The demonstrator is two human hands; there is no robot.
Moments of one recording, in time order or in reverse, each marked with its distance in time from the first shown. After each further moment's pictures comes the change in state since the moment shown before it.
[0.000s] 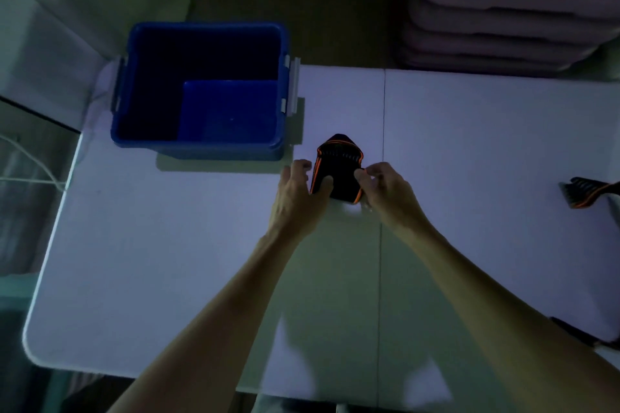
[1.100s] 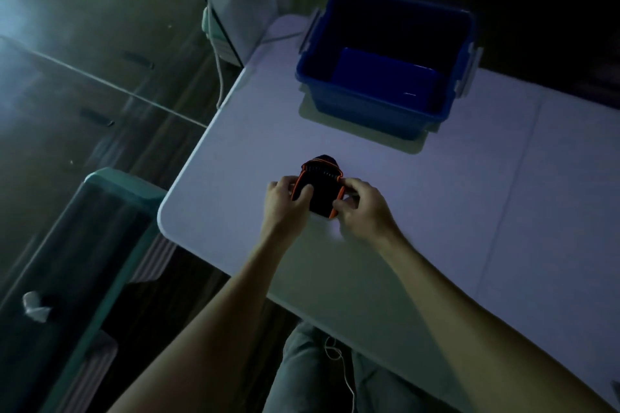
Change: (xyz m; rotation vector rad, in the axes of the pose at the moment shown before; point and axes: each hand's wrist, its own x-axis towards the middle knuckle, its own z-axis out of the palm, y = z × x) left_hand -0.101 -0.153 -0.125 -0.225 0.345 -0.349; right_hand -0.093 -0.080 0.181 -0.073 -0.386 -0.241
